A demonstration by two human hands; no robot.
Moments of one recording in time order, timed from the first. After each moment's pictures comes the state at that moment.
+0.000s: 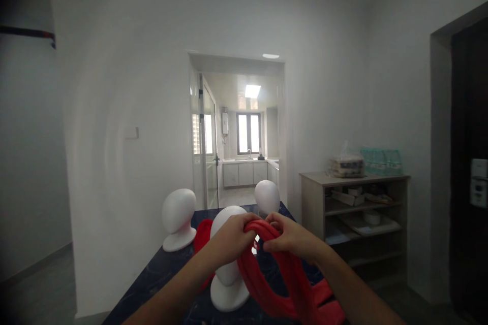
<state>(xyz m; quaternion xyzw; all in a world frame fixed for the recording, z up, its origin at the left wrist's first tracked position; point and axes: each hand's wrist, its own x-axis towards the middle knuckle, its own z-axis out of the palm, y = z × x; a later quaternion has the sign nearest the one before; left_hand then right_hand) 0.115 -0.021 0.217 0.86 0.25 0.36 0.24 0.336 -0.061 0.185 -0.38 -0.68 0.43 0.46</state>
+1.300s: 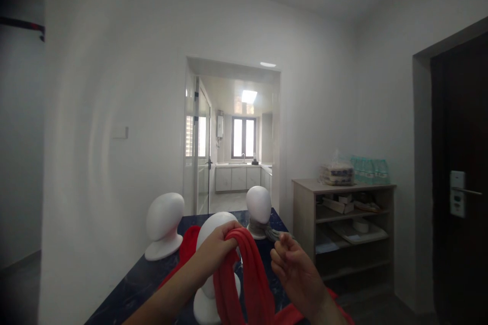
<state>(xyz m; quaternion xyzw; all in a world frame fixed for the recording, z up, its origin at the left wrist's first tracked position) 0.111 -0.006 0.190 0.77 0.25 0.41 0.40 0.340 -0.090 0.122 -0.08 -0.36 0.63 0.68</state>
